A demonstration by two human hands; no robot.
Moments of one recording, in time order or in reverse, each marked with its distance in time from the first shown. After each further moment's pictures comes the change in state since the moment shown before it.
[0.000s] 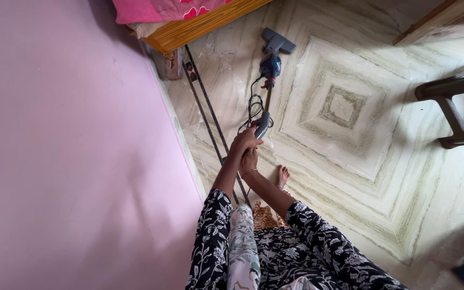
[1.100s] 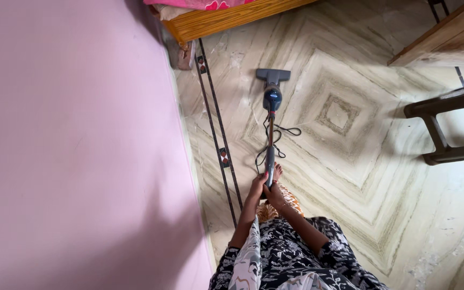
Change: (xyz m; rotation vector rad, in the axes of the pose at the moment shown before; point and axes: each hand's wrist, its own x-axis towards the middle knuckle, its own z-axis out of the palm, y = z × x) left_hand -0.161 0.006 0.233 -1.684 0.149 0.205; right_hand -0.155 -0.097 -0.163 -1.289 -0.128 0.238
